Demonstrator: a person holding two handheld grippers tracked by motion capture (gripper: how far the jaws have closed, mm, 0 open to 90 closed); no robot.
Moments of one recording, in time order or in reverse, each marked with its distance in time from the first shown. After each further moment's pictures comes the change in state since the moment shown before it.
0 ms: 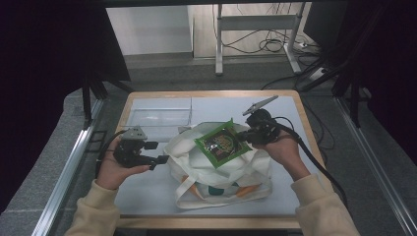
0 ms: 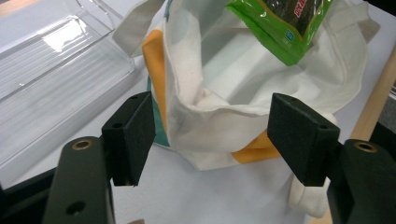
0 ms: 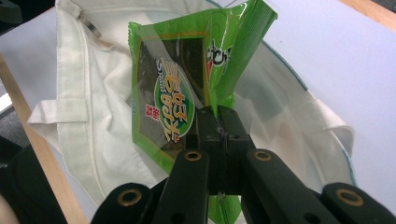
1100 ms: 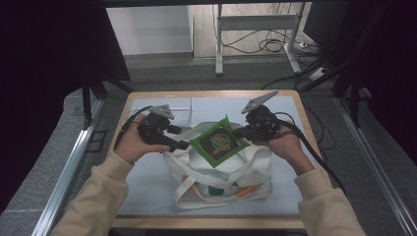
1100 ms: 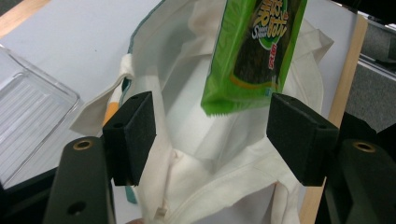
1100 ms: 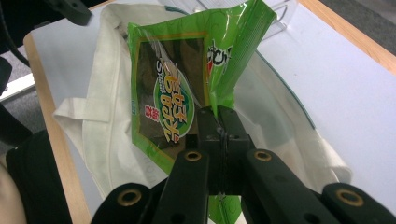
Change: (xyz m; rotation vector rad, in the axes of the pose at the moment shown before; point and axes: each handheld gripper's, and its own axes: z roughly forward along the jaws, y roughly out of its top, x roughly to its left) left arm -0.007 0.084 0.027 0.095 -0.133 0.138; right arm 0.005 0.012 -0.013 -0.048 0.065 -0.140
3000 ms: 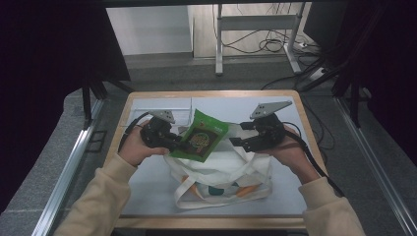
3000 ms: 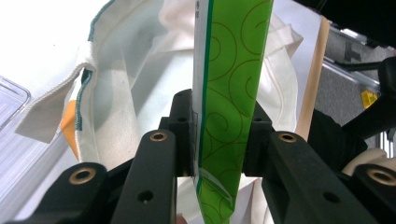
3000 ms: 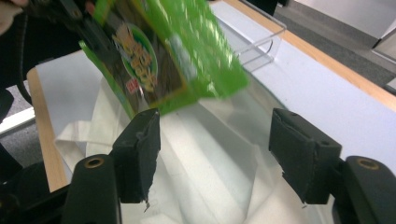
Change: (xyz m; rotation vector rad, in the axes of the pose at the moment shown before) left arm 0.004 -0.012 0.010 -0.026 -0.124 -0.013; right arm 0.010 -0.021 -0.009 -0.179 -0.037 0.007
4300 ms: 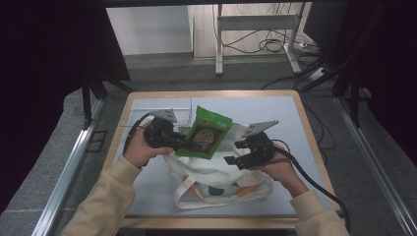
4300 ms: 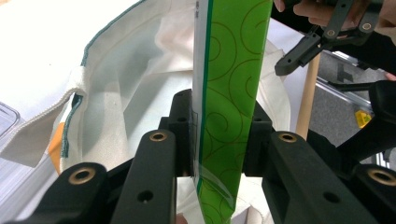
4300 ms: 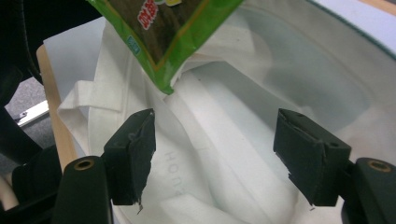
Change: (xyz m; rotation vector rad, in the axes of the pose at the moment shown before) left arm -0.004 0.003 0.007 -0.066 -0.009 -0.006; right arm 0.011 -0.045 0.041 0.067 0.075 0.069
